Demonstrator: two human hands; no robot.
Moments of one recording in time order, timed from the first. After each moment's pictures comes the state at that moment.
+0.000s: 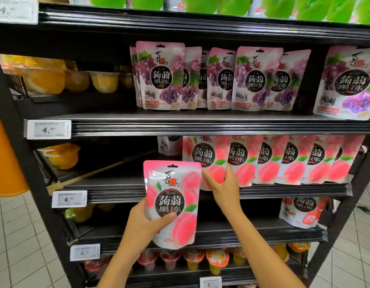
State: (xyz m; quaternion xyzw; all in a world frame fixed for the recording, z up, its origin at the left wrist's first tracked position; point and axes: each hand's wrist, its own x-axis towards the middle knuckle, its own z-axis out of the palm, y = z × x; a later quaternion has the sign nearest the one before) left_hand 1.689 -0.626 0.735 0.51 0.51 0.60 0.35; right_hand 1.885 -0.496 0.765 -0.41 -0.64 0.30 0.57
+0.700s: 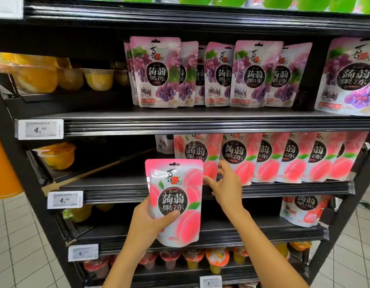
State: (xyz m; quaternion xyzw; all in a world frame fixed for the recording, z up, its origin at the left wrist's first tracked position) left_hand 1.702 -0.615 0.733 0.49 0.52 0.60 0.36; right_hand 1.894 -0.490 0.766 -0.49 -0.68 0.22 0.49
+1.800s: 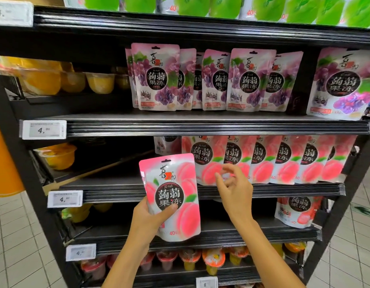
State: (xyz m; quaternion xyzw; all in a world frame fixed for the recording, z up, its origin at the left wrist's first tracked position) left_hand 1.714 -0.619 0.740 0.43 0.53 0.62 0.39; right_hand 1.919 -0.517 0.768 -0.42 -0.65 0.16 0.61
